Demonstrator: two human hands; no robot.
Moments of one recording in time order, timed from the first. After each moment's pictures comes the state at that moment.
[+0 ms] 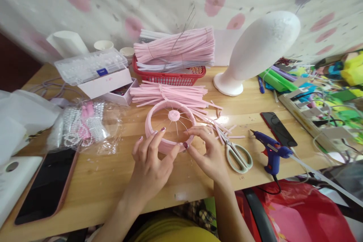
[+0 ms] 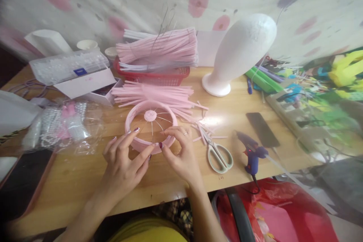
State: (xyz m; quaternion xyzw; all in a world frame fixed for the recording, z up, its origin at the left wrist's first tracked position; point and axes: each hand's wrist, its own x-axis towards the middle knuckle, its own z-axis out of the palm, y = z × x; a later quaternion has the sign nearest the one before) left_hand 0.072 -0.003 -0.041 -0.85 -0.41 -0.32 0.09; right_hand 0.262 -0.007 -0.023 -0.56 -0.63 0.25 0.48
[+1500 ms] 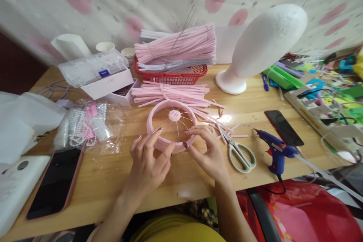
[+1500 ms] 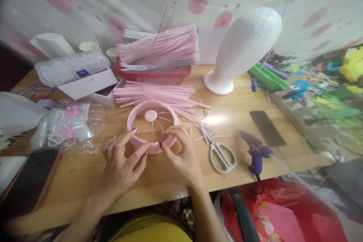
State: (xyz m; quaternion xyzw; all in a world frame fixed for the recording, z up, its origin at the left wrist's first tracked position) left_hand 0.061 0.003 -0.045 -0.85 -0.39 -0.34 0.08; right_hand 0.264 -0.007 -0.029 -0.55 -0.63 0.25 0.49
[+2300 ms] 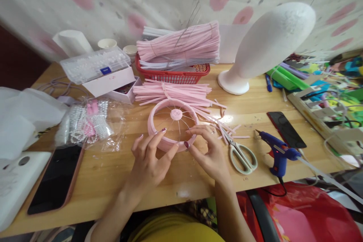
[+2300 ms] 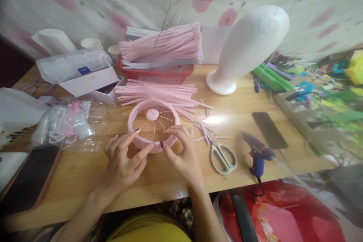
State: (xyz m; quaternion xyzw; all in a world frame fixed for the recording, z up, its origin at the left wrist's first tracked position) left_hand 0.062 0.005 -0.048 -0.86 -0.37 -0.35 0.09; right_hand 0.264 -0.006 -0.030 -0.54 -0.64 0.24 0.48
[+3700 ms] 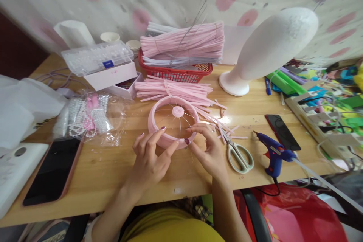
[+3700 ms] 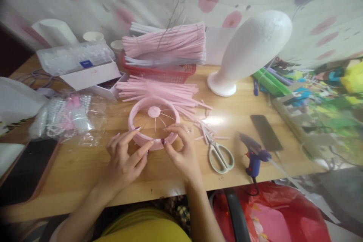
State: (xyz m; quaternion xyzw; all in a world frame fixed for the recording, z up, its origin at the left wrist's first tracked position) left_hand 0.064 -0.002 -0.060 -0.84 -0.40 -0.35 0.07; right_hand 0.263 -0.005 -0.030 -0.55 -0.62 0.27 0.49
